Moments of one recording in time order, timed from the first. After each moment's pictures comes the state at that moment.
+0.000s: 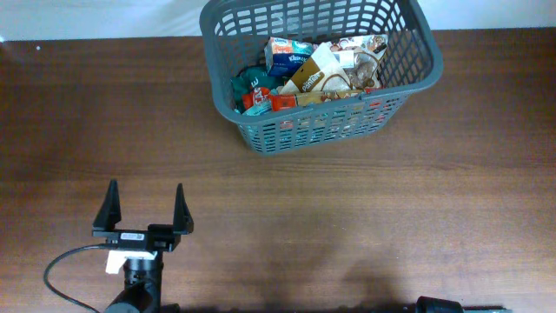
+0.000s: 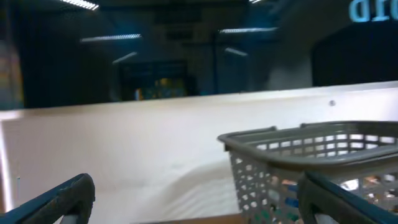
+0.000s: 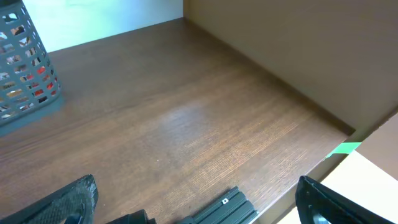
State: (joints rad) left arm 0.11 0.01 0.05 0.40 0.17 -0.01; right arm -0.19 0.06 1.33 -1.69 0.40 0.16
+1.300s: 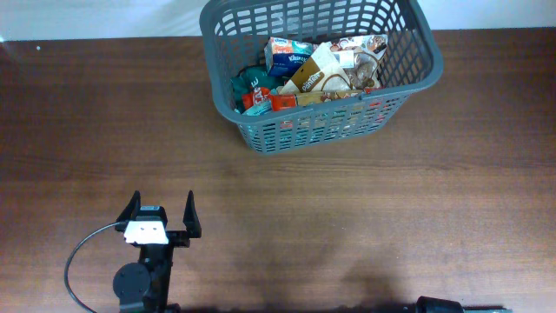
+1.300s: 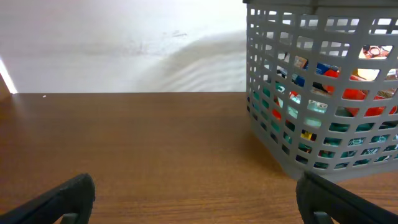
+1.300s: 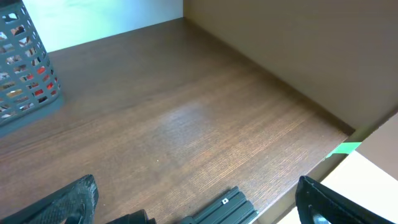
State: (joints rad) left arm 0.11 0.01 0.02 -0.06 0.12 -0.01; right arm -0.19 0.06 1.33 -1.69 0.40 0.16
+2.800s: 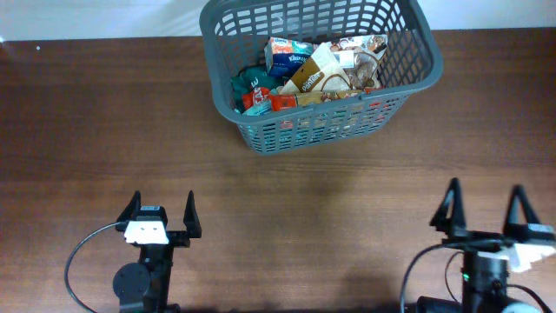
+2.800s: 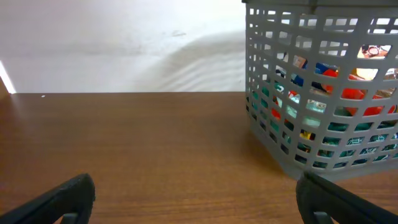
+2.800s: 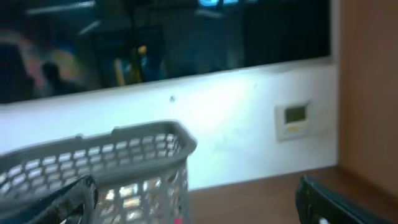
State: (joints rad) left arm 0.11 0.01 0.02 -0.07 0.13 -0.01; right arm -0.19 0.02 0.43 -0.17 -0.08 0.16
